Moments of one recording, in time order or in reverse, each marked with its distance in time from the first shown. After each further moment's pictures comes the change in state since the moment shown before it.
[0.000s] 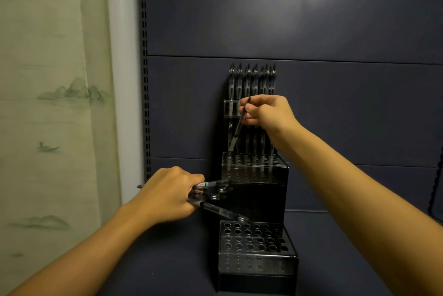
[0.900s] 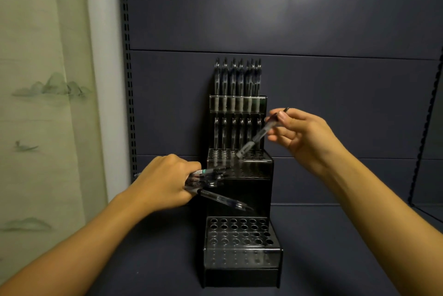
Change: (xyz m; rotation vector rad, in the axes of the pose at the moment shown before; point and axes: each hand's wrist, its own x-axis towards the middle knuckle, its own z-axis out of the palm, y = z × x) left_hand 0.024 0.012 -0.002 -0.036 0.137 0.081; right_hand -0.056 0.020 -0.081 0.391 -0.047 0.063
